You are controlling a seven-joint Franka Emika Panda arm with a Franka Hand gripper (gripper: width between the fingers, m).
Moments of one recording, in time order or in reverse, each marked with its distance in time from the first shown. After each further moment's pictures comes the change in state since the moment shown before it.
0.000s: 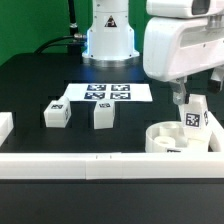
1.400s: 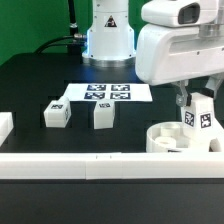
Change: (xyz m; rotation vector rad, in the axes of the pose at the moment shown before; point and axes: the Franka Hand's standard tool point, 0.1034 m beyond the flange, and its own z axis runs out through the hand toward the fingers) arm -0.001 -0.008 0.008 0.011 -0.013 0.375
